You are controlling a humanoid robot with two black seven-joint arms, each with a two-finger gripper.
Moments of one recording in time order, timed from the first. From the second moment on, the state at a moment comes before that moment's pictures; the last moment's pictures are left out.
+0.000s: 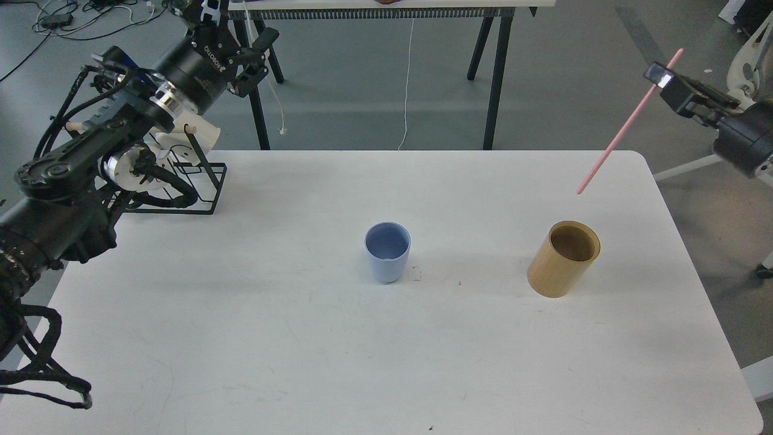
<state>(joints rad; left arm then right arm) -0.97 0.35 -0.57 -0.61 0.38 -0.49 -0.49 0.89 -1.02 0.36 1.26 -1.15 -0.22 0.49</state>
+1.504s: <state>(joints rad) -0.79 0.34 -0.57 -0.48 0.39 -0.49 -0.49 1.04 -0.23 -0.03 0.84 -1.33 -0.39 0.49</state>
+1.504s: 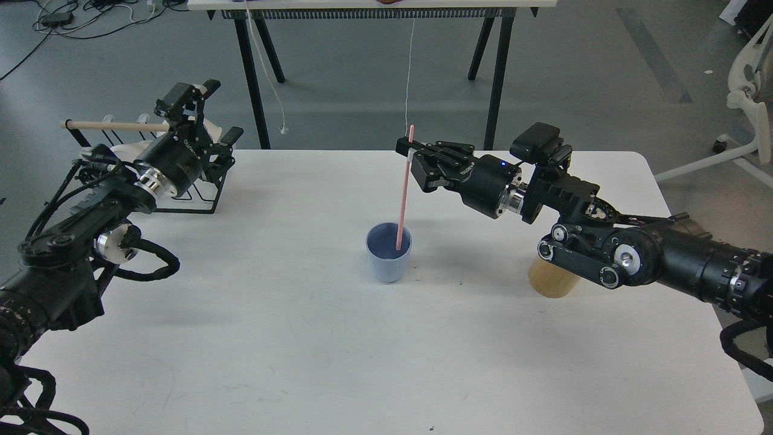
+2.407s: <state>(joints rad) -0.79 0.34 -0.58 -0.48 0.39 -0.49 -0.49 1.02 -0.24 0.20 0.95 -1.09 -0.38 0.49</state>
